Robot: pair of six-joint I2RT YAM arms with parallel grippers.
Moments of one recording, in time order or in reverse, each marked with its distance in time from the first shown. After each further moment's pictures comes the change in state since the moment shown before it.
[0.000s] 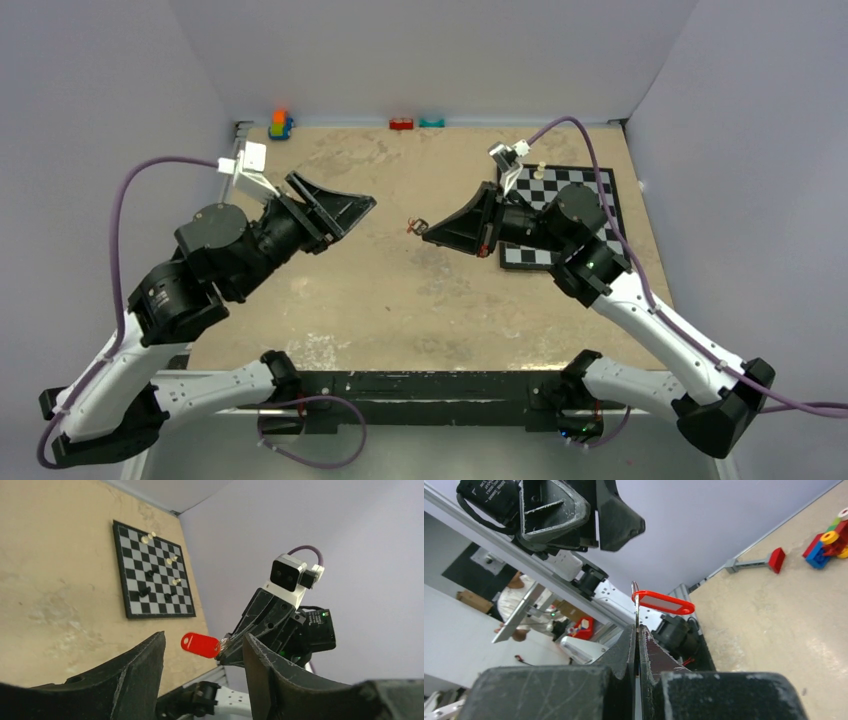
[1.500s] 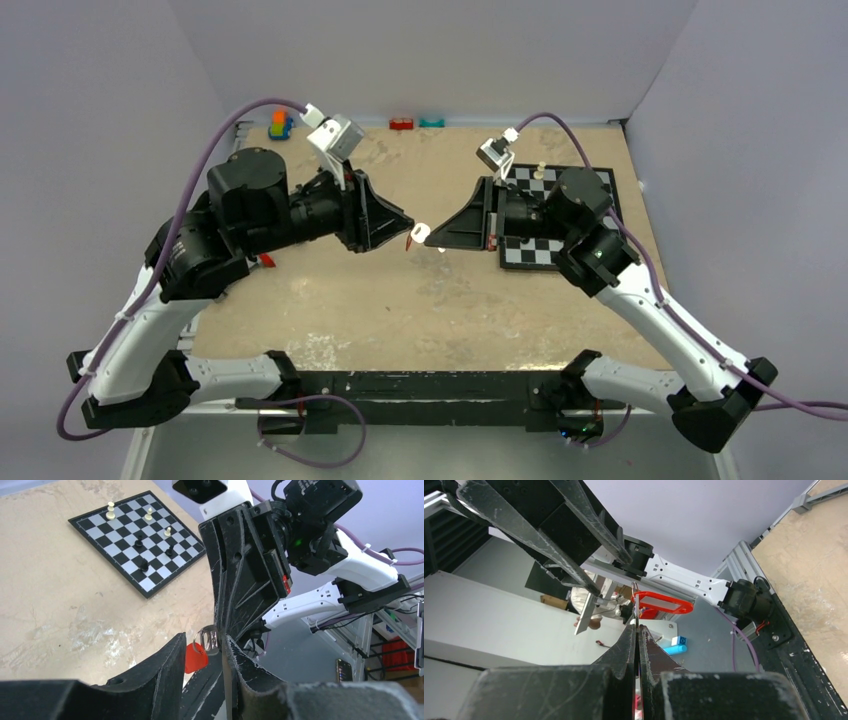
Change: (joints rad) left arm 0.001 0.311 0.439 -0.215 0.452 0.649; right arm -0.018 0.042 0.146 -0.153 -0.145 0.341
